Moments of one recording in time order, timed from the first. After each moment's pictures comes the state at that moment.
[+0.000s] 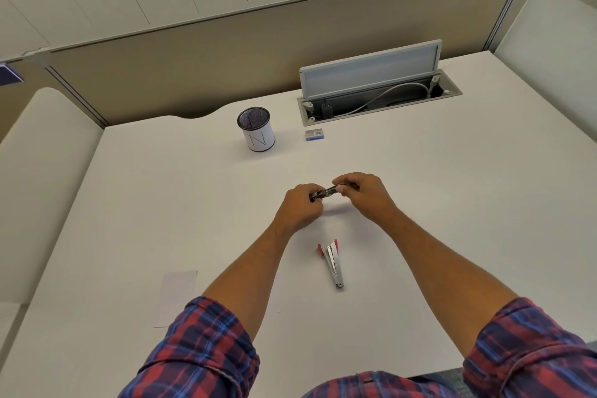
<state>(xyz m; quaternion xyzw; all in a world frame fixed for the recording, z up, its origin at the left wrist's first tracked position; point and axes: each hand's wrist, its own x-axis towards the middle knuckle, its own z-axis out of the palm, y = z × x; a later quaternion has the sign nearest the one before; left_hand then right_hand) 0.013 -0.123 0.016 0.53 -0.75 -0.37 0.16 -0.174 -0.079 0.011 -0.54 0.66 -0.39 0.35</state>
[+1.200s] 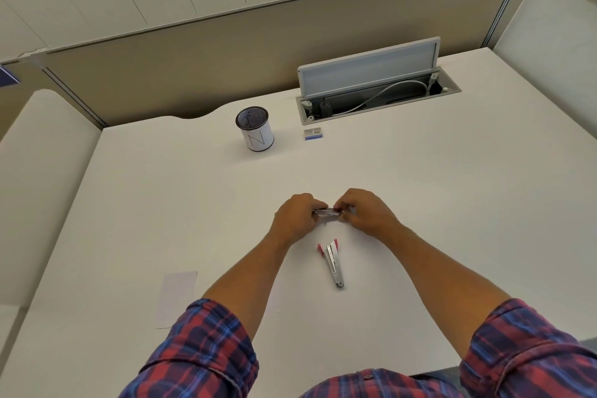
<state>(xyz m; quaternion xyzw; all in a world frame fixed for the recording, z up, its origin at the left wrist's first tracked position) 0.025 -0.113 0.010 0.45 -0.85 -0.24 0.07 -0.172 -0.058 -0.009 -0.69 0.65 -0.22 0.24</state>
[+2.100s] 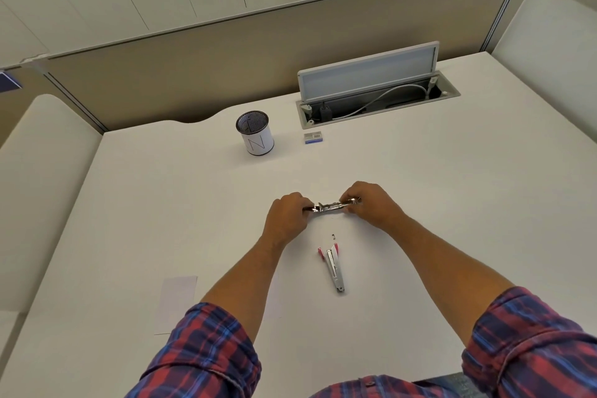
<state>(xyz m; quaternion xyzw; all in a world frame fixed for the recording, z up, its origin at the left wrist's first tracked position) 0.038 -0.126 0.006 0.50 -0.84 -0.18 0.08 -0.192 -0.078 -0.004 -0.66 0.67 -0.21 0.27</state>
